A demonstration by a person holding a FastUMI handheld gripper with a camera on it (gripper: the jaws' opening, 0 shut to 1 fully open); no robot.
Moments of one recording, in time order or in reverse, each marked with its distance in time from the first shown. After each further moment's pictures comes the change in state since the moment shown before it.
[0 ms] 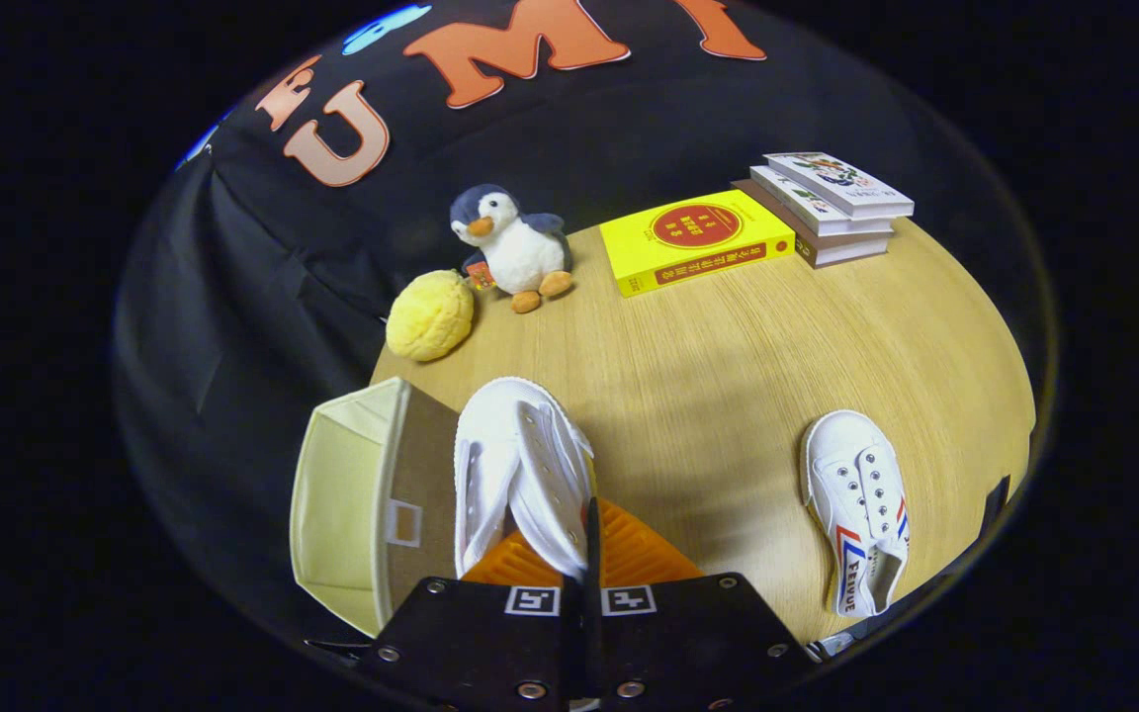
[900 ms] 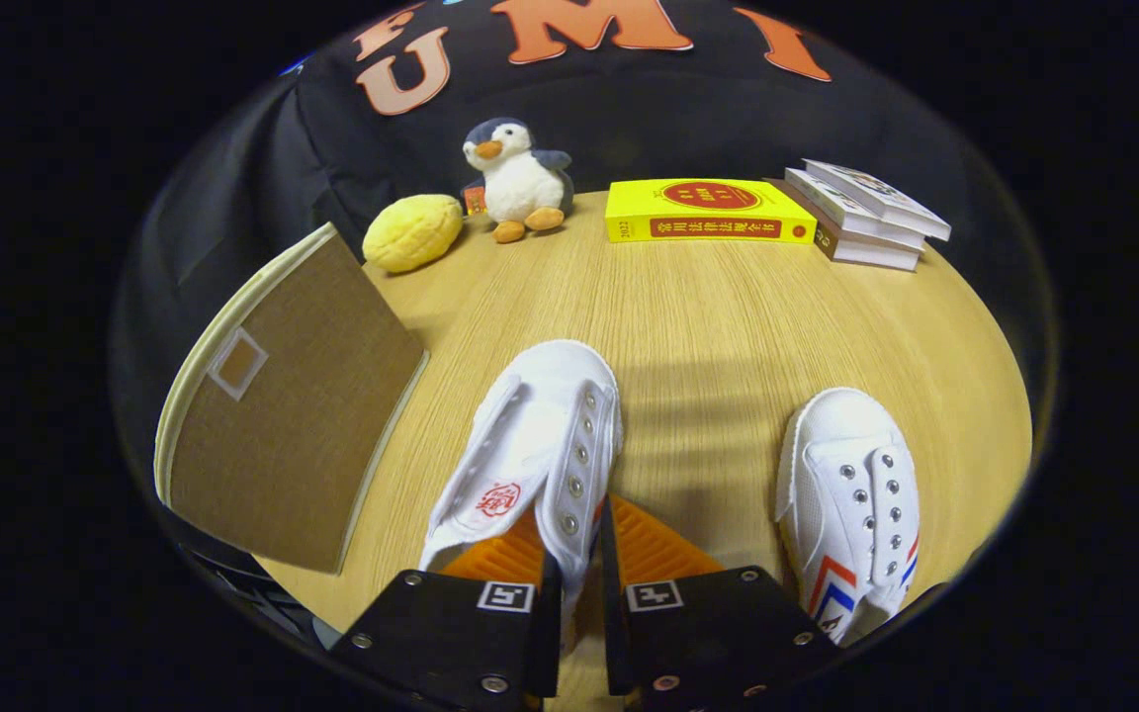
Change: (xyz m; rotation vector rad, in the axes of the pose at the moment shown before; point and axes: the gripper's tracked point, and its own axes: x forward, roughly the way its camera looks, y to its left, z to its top) arm 0.089 -0.108 -0.075 -0.243 -0.054 -0.060
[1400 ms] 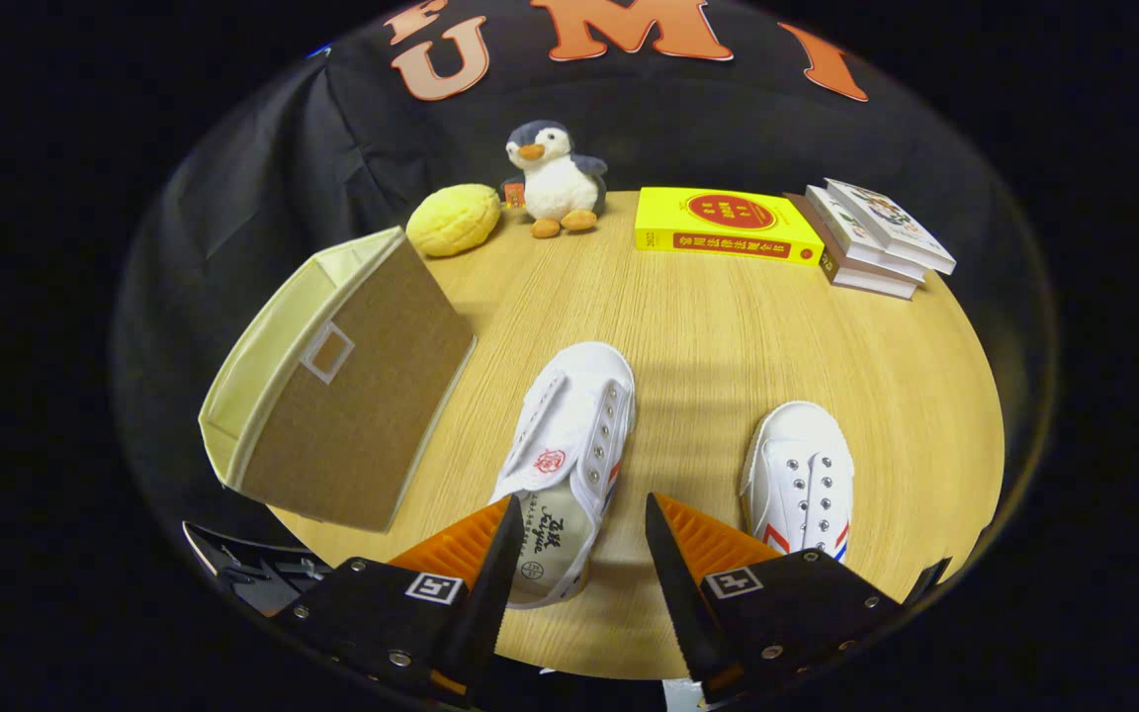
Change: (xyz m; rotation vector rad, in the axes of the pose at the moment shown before) arm -0.067 0.008 -0.002 -0.139 0.124 0.070
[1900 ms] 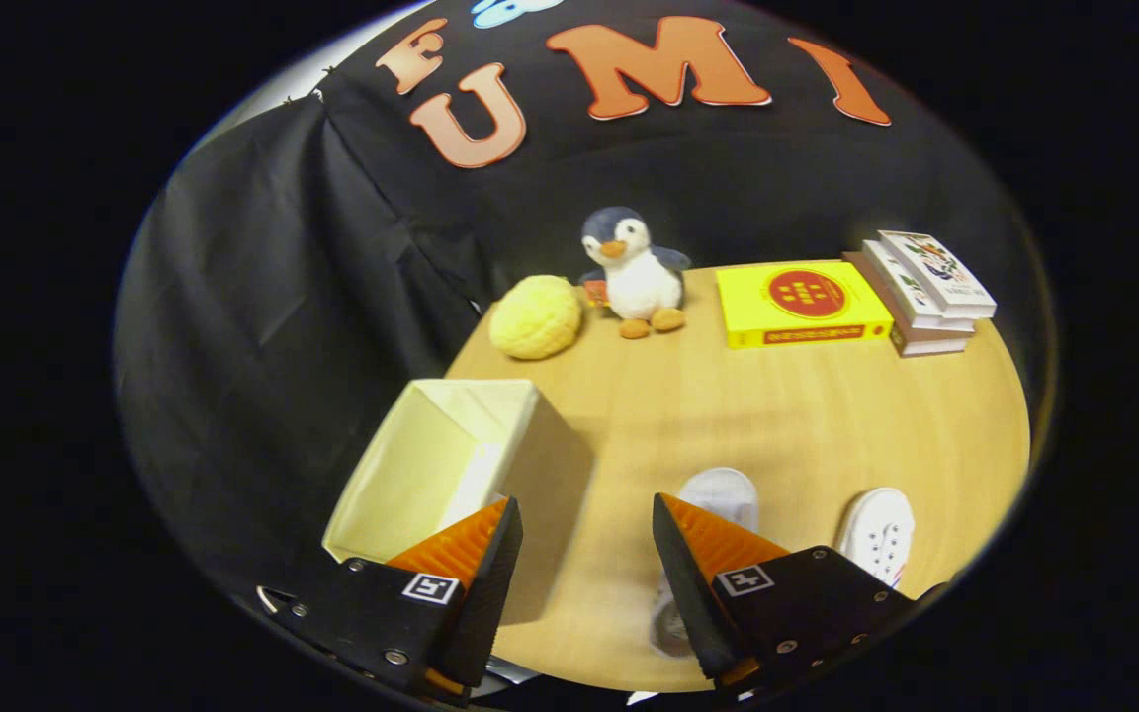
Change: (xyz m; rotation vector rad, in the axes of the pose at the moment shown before) arm -0.039 0.071 0.109 0.103 -0.163 0.104
